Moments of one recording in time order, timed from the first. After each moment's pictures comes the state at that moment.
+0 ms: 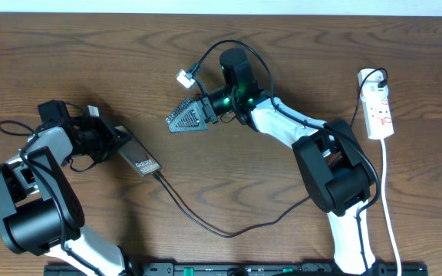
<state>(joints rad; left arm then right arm) 0.41 1.86 0.96 -0.46 0.72 -0.36 0.56 2.22 1.49 0.34 -1.46 0.61</state>
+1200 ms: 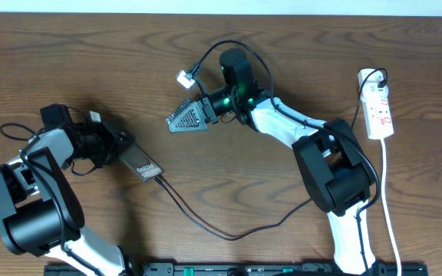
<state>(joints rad) 0.42 1.86 0.94 -0.50 0.71 -0.38 0.56 2.22 1.49 0.32 -1.46 0.61</state>
